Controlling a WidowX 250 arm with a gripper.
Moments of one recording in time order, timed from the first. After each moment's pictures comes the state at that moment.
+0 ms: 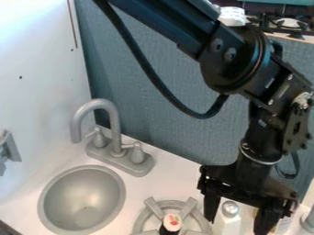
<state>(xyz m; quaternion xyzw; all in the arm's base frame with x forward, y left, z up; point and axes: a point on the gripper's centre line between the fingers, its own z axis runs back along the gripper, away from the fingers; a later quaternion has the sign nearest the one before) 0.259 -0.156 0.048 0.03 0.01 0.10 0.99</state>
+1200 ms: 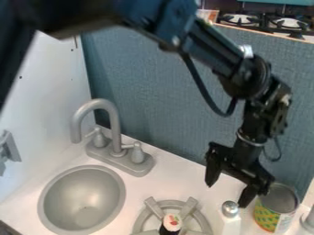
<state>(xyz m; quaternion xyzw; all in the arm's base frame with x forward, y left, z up) 0.345 -0.124 -0.019 0.07 0.07 -0.09 0.99</state>
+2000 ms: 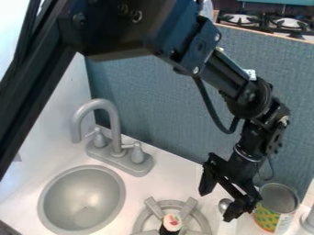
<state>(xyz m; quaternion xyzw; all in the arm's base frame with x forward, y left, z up) 0.343 -0.117 -0.038 0.09 0.11 -0.21 0.97</state>
